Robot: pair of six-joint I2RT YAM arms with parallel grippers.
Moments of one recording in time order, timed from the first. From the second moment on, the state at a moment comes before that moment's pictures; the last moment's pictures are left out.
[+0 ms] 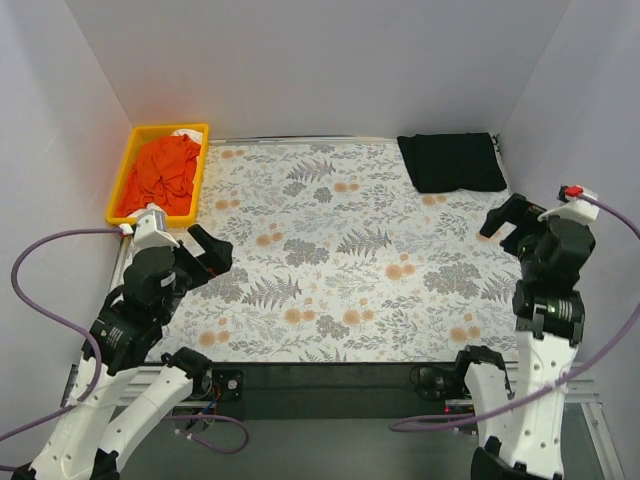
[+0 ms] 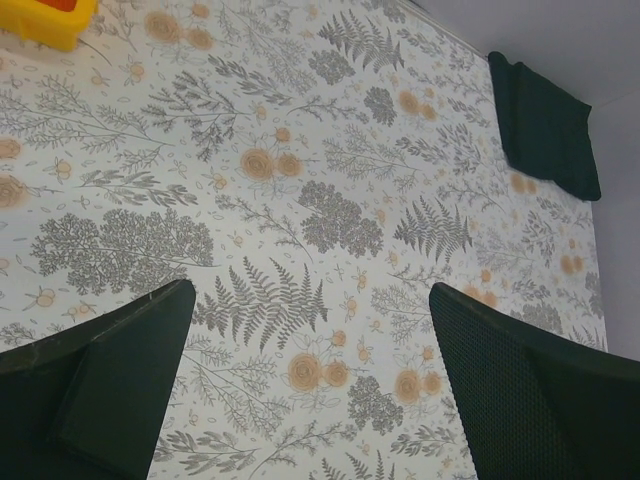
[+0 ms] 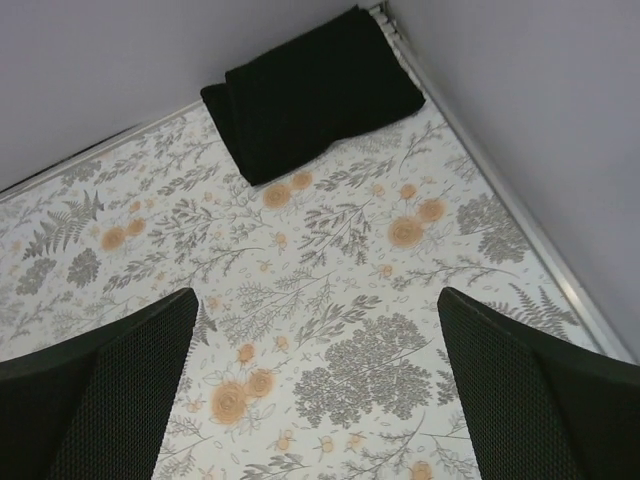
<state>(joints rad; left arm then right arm) -0.46 0.57 0.96 -0.81 -0.32 -0.71 -0.22 0.73 0.96 -0.55 -0.02 0.32</state>
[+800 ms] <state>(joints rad) -0.48 0.33 0.78 -0.62 -0.49 -0.65 -0.15 0.35 0.88 -0.70 0.01 0.15</state>
